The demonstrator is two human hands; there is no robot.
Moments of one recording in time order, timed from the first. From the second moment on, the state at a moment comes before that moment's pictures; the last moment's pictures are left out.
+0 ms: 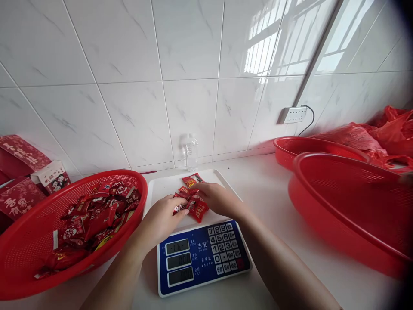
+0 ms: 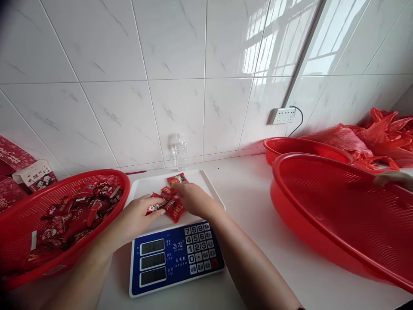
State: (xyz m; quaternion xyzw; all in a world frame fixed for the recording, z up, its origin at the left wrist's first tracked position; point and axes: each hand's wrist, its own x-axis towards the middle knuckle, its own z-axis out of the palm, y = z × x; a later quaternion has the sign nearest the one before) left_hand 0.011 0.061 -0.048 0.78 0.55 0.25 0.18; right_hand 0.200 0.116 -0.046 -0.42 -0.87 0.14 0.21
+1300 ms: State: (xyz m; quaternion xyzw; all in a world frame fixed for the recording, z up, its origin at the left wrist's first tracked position) left_hand 0.012 0.063 -0.039 0.66 0.49 0.48 0.32; right_hand 0.221 0.104 -0.019 -0.41 -0.80 0.21 0.39
